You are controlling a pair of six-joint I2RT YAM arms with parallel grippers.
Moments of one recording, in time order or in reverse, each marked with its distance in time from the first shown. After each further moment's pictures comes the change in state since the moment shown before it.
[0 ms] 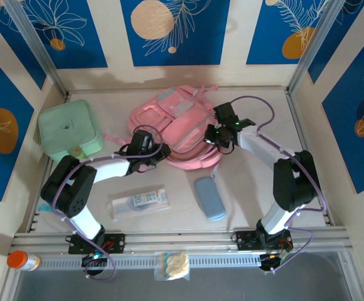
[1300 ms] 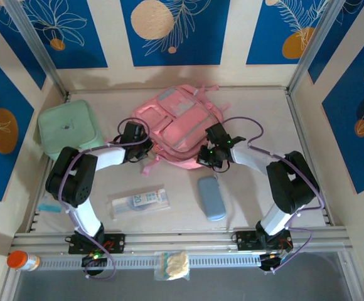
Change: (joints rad) left arm 0.151 0.097 0.106 -0.116 -0.154 -0.093; right arm 0.098 0.039 -0.201 0.136 -0.110 0.078
